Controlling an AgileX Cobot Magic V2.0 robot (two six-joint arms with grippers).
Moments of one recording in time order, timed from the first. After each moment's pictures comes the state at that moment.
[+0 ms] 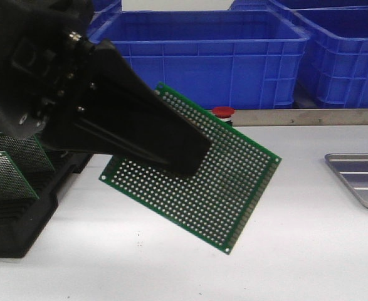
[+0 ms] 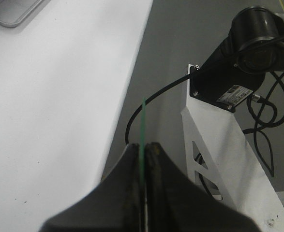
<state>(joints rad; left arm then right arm) -0.58 1.40 -0.75 -1.40 0.93 1.49 -0.01 0.49 -0.50 0.28 0.79 -0.12</state>
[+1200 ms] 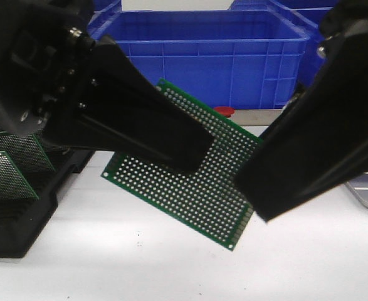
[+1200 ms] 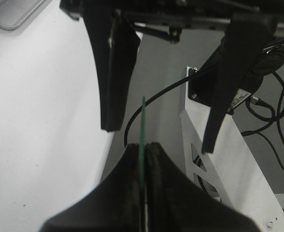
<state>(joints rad) -0.58 1.40 -0.75 -1.41 0.93 1.50 0.32 1.35 -0.70 1.12 1.13 -1.37</state>
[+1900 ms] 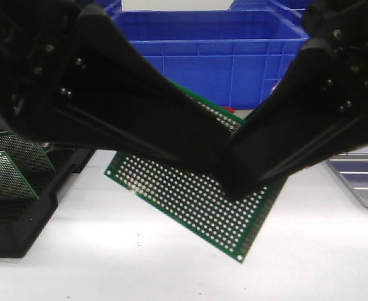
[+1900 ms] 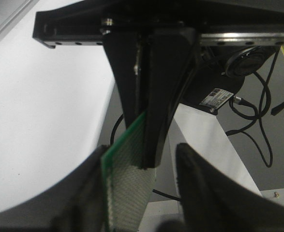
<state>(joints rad) -0.58 1.40 -0.75 -1.42 0.99 1.52 0.34 1.37 -0.71 1.19 1.15 -1.38</state>
